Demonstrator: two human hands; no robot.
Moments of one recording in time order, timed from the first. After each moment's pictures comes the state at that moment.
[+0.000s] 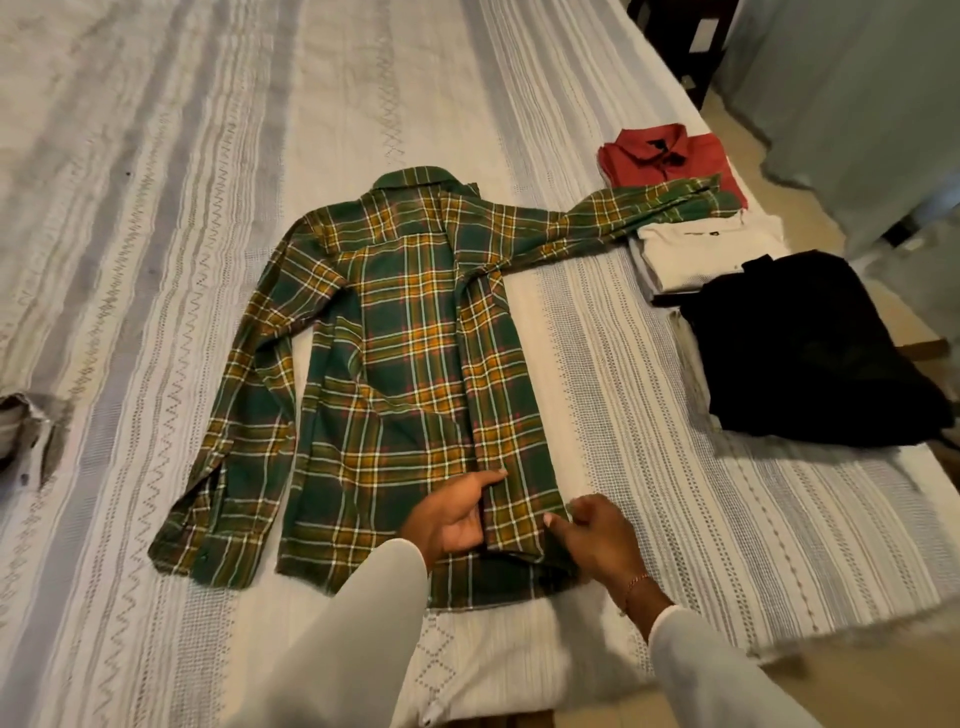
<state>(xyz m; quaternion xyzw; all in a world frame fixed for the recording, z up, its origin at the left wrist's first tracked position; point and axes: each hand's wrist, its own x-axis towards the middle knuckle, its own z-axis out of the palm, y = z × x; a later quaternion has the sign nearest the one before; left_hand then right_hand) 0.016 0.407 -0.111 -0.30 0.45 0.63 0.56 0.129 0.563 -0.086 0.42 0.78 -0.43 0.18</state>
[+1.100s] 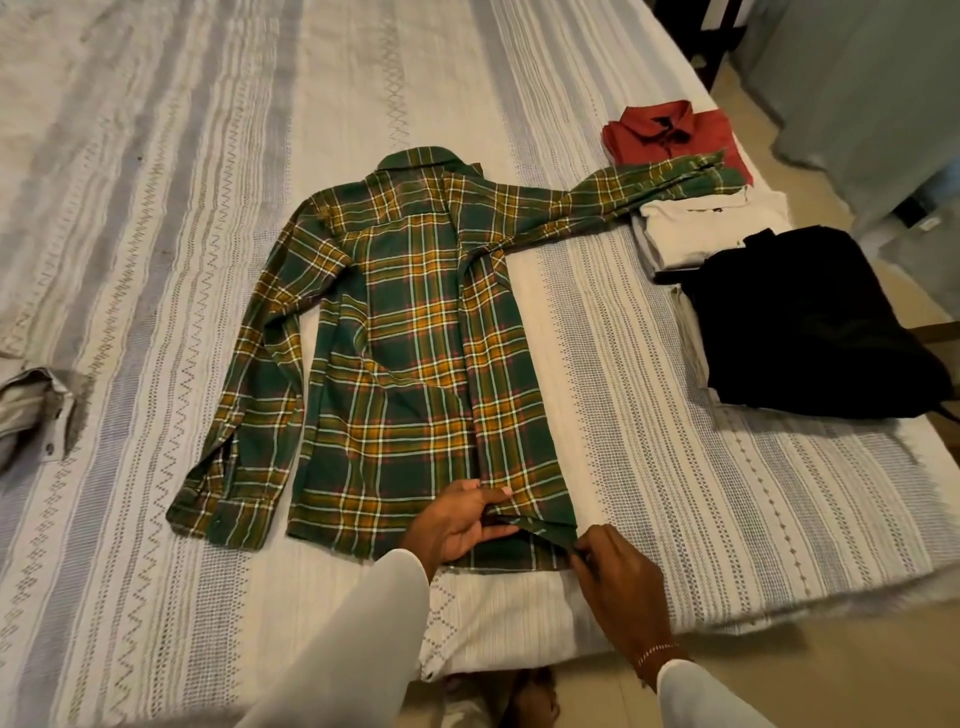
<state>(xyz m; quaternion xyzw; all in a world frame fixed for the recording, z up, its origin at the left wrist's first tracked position) 0.063 0.395 -0.105 -0.31 0.52 0.62 0.50 0.237 0.566 -0.139 0.12 0.95 -0.26 -0.08</state>
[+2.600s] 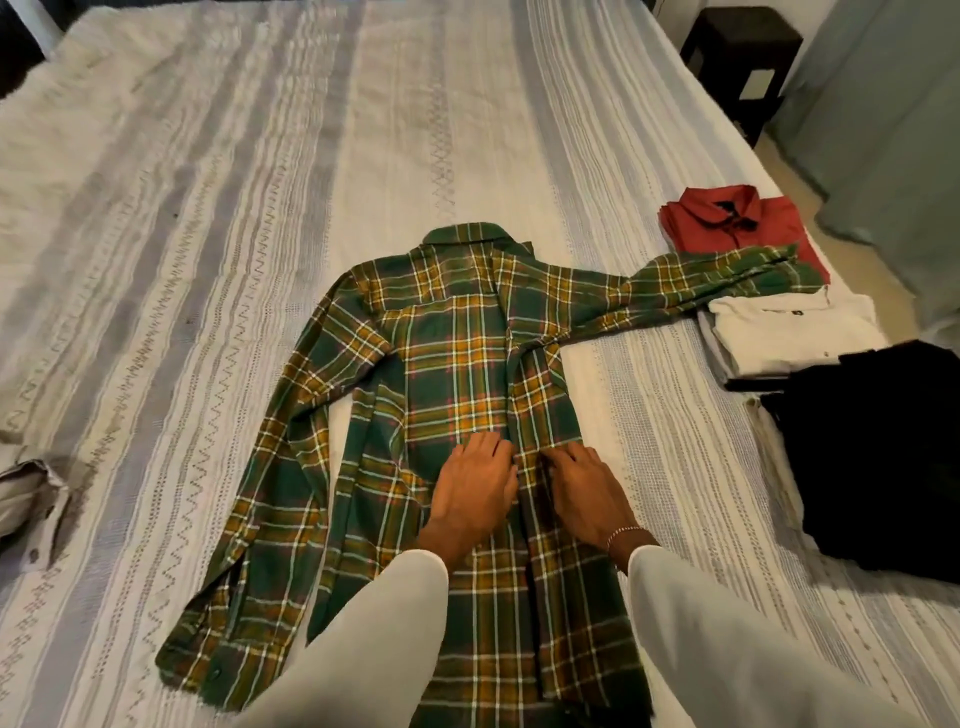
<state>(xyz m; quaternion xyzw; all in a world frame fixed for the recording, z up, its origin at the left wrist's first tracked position) -0.110 0.400 -0.093 0.25 0.95 0.14 0.10 -0.058 0.567 -0.116 0.06 0.97 -0.22 0.09</state>
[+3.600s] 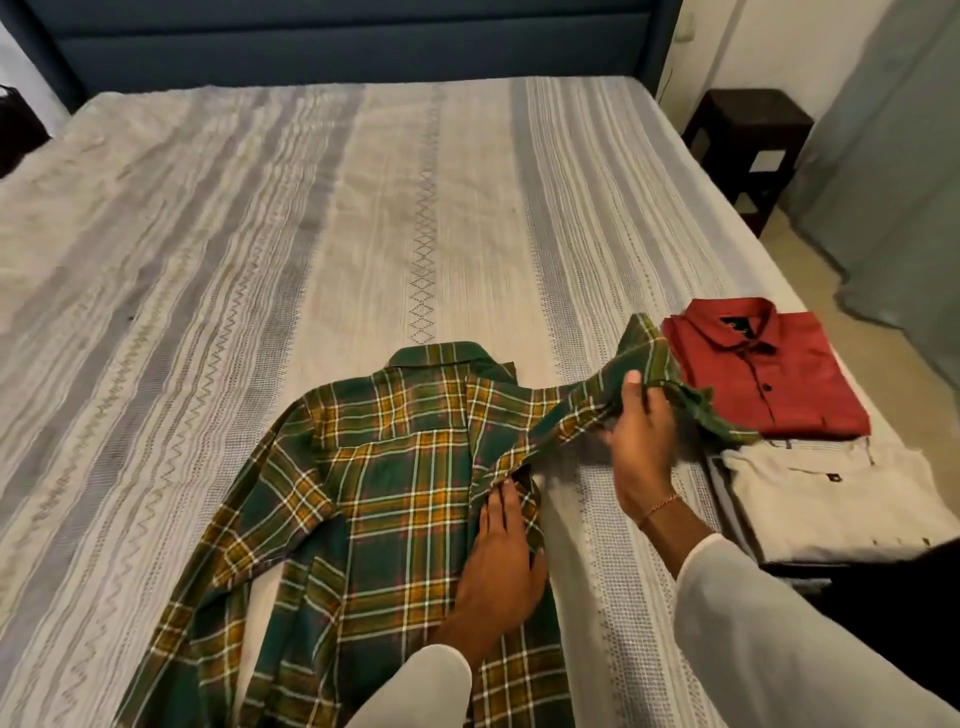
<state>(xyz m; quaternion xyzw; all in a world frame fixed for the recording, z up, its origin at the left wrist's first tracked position) -0.240 0.520 -0.104 0.11 0.92 0.29 0.25 -0.304 0.686 -0.021 0.31 0.60 -0.71 -0.20</state>
